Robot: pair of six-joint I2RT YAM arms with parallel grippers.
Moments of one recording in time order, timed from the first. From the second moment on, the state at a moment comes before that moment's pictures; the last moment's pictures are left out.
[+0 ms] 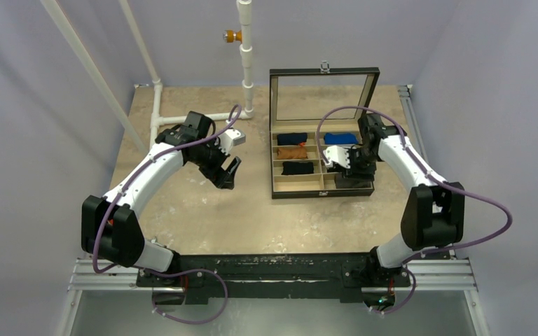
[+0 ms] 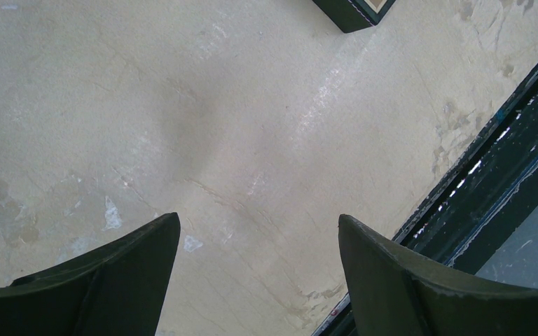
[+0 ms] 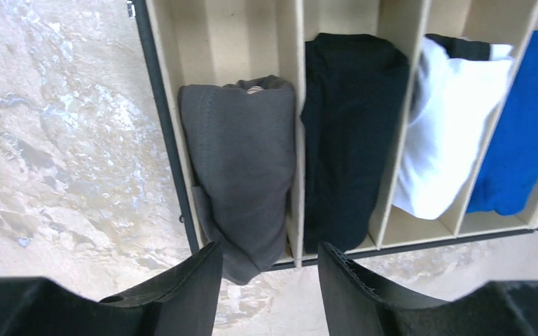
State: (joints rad) left arm -0.33 1.44 1.18 -0.88 0.44 0.38; right arm 0.11 1.56 1.17 -1.01 -0.15 -1.45
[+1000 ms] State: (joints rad) left arm -0.31 1.38 1.18 -0.88 0.43 0.38; right arm 0.11 1.58 1.05 -0.86 -0.15 -1.35
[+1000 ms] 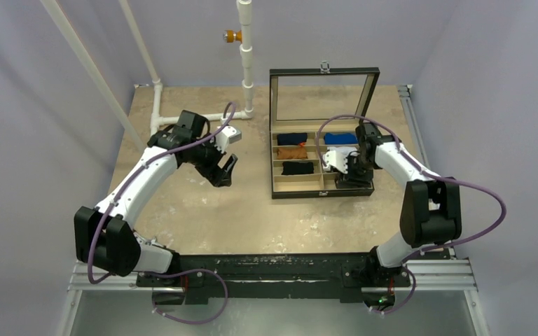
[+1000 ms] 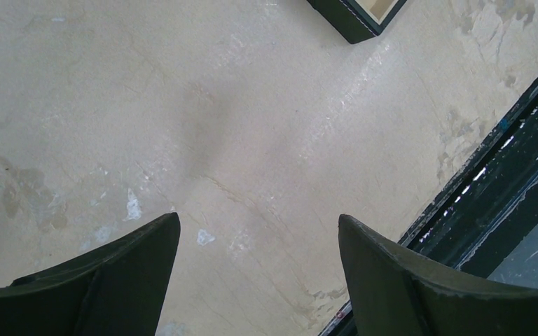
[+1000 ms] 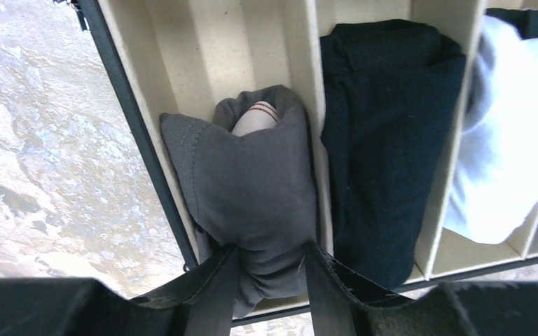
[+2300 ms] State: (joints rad) left arm -0.02 0.82 0.97 -0.58 0.13 0.16; right arm 0.08 0.79 0.83 -0.34 -0.13 -0.32
